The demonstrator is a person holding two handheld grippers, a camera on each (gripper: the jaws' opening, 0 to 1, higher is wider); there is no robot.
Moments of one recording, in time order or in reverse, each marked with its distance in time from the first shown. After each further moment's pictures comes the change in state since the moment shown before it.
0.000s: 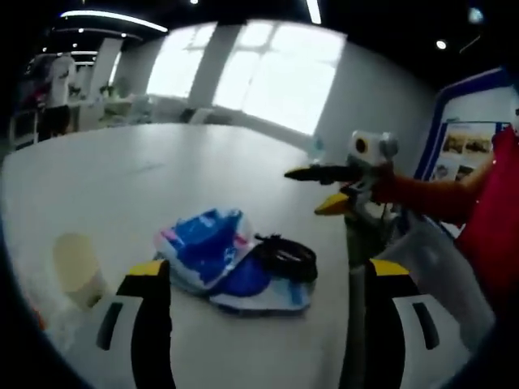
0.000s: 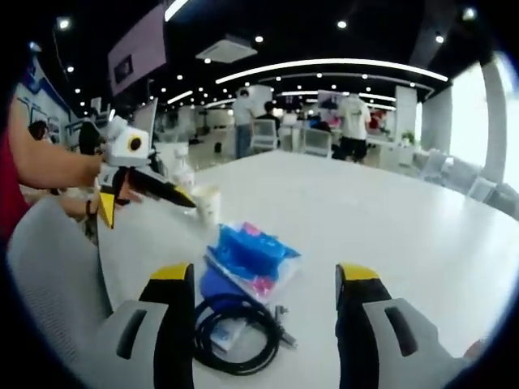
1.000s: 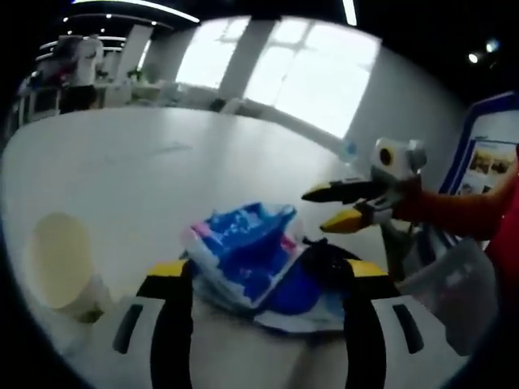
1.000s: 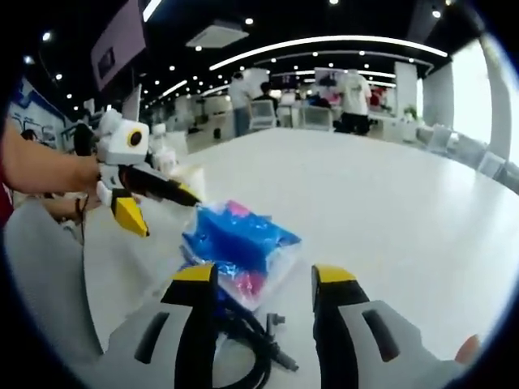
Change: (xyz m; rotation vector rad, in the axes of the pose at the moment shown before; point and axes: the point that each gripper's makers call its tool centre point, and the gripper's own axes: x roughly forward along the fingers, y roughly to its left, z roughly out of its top) left arm 0.042 0.062 -0.016 -0.107 0.006 0.126; right arm 0.060 -0.014 -0.039 0.069 0.098 0.028
